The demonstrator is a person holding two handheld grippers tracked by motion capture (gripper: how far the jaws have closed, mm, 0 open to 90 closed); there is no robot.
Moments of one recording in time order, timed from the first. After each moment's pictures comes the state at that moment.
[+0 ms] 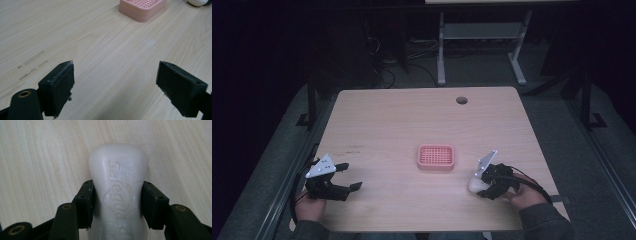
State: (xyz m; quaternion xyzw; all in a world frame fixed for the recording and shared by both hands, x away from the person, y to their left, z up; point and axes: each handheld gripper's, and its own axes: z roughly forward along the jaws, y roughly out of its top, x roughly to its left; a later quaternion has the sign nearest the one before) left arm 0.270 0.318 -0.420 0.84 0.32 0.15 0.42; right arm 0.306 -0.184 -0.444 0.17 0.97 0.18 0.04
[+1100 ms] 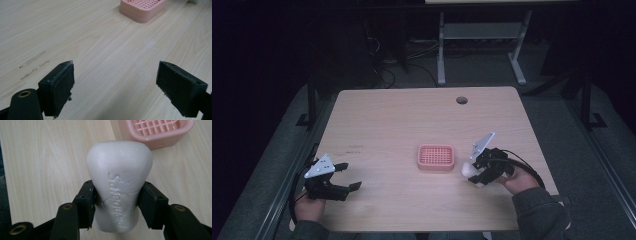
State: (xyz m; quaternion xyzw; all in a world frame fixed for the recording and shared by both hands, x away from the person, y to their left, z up) left arm 0.269 0.320 -0.419 0.84 0.32 0.15 0.42; right arm 0.335 -0.169 -0.408 0.15 0.96 0.24 0.03
